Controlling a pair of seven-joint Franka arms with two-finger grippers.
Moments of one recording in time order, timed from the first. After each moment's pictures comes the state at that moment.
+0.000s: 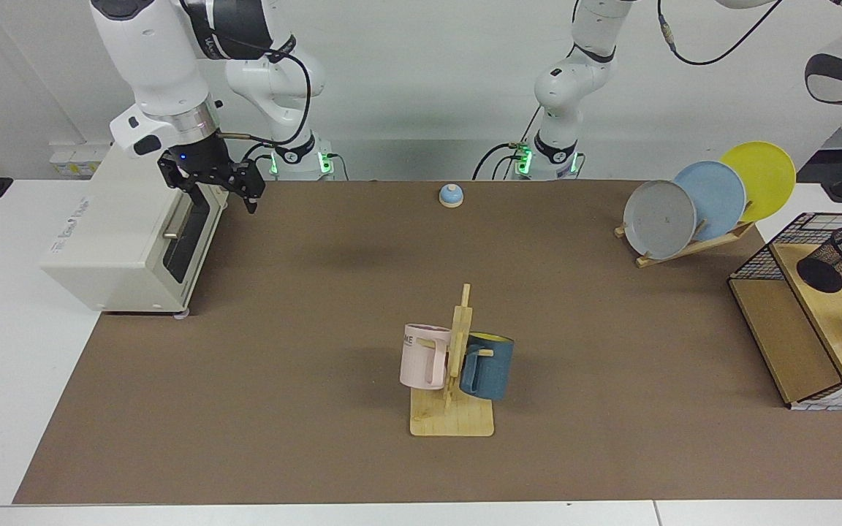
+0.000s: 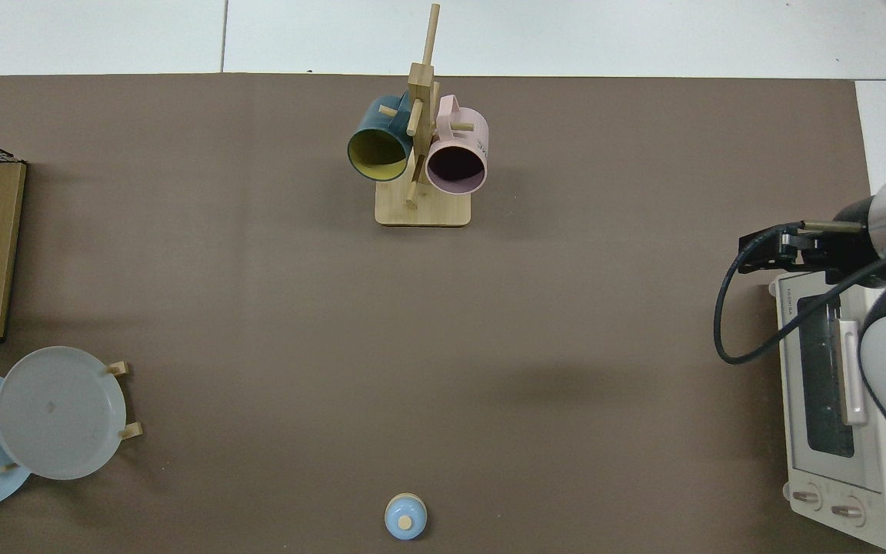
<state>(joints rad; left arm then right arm) 0.59 0.09 -0.15 -1.71 0.49 2.36 2.32 -0.06 -0.02 0.12 -1.65 -0.02 1.62 0.23</state>
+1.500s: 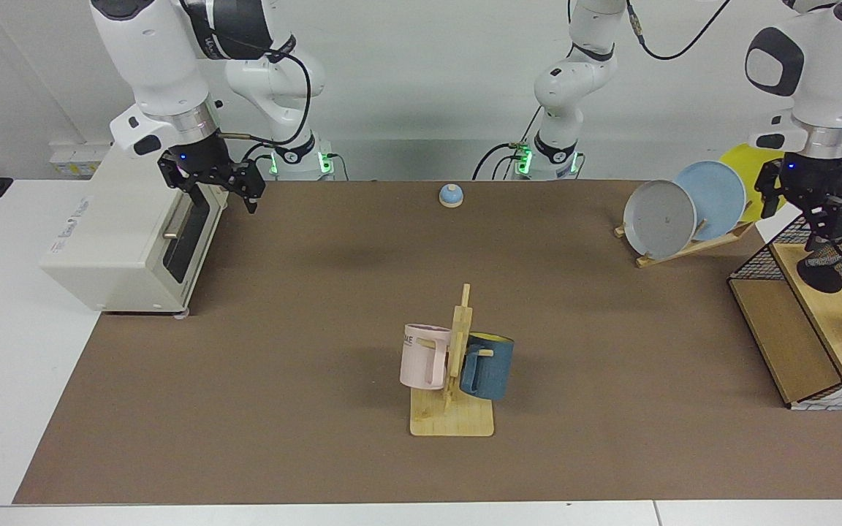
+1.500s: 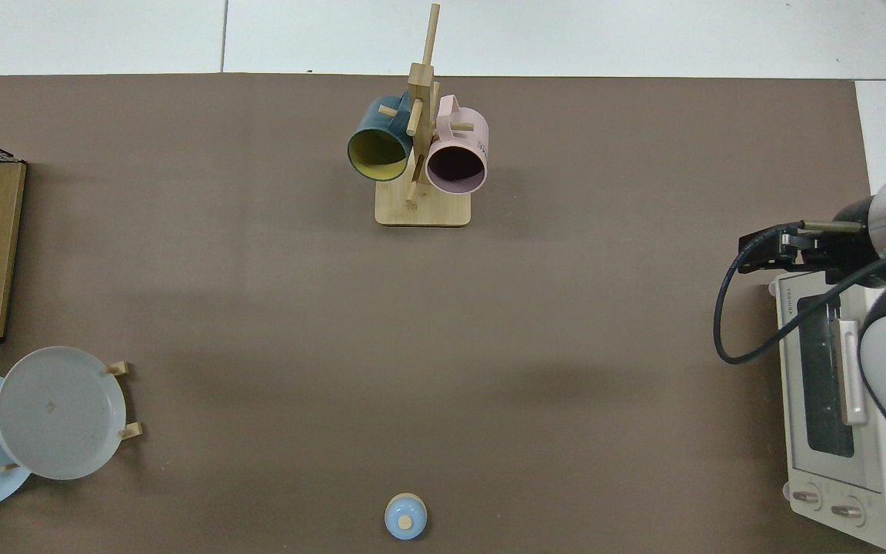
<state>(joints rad) 0.58 0.02 -0.43 -1.69 0.23 1.95 1.43 -0.06 -0.02 0.12 -1.65 -0.02 1.62 0.23</state>
